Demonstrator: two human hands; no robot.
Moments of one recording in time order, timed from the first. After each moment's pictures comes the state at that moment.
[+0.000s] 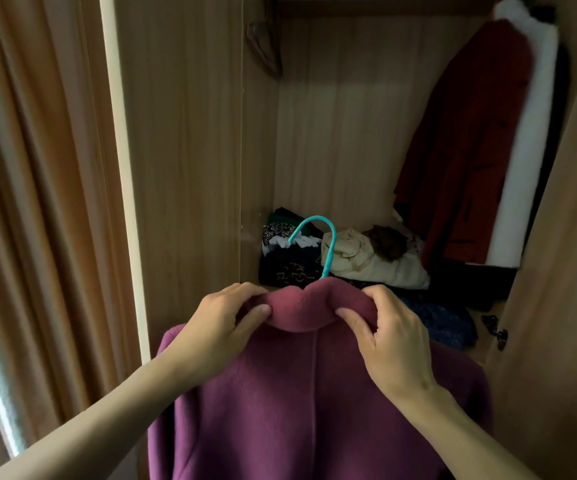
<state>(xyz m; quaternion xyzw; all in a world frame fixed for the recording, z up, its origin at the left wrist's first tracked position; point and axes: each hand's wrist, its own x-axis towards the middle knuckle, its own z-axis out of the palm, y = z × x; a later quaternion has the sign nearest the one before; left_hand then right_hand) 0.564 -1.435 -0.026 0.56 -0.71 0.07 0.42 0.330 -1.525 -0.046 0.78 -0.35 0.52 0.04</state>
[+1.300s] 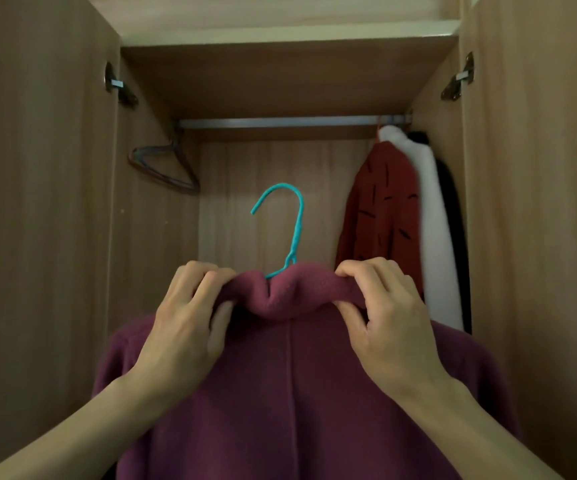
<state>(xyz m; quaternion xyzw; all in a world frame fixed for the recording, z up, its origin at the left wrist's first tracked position) 0.459 -1.685 0.135 0.40 -0.66 0.39 0.50 0.214 -1.734 0.141 0.71 -0.22 0.61 0.27</state>
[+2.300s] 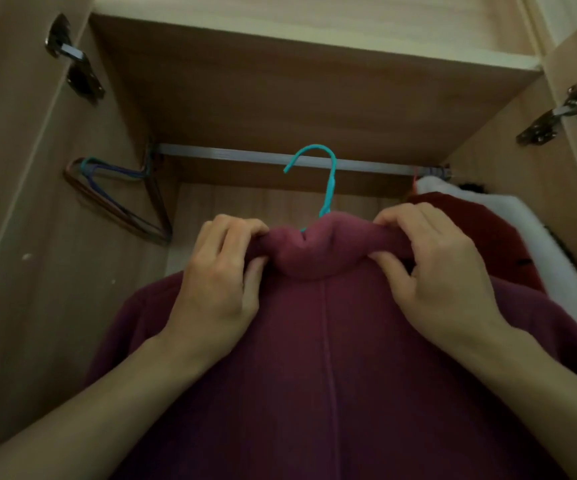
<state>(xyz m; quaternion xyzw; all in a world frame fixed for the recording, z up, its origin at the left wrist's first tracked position) 0.561 -1.930 0.275 0.24 -0.62 0.46 0.59 0.313 -1.928 0.290 0.66 -0.23 0.59 0.41</state>
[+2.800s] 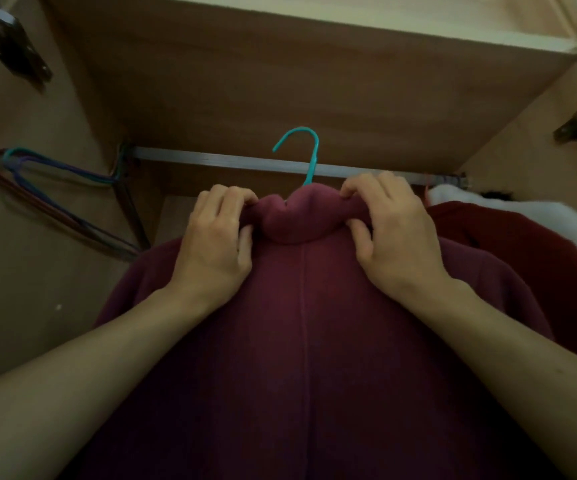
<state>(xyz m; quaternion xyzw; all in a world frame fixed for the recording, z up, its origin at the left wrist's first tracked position) 0.562 -2.040 0.362 0.27 -0.57 0.50 0.59 0.331 -2.040 0.374 0.62 -0.18 0.60 0.46</state>
